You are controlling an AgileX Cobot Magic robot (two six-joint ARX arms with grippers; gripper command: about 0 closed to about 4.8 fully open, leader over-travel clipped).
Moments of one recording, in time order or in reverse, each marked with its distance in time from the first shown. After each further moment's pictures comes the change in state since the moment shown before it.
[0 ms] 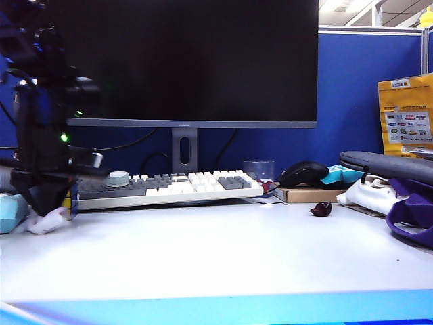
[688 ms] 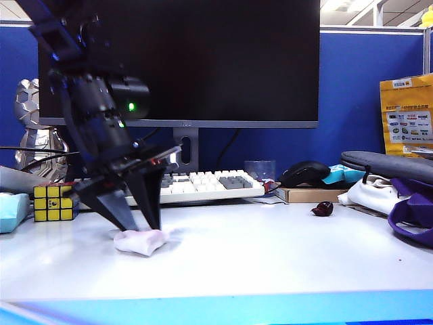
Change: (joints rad) left arm -0.208 -0.023 -0.019 -0.061 0.396 -0.014; right arm 0.000 0.000 0.000 0.000 0.000 0.000
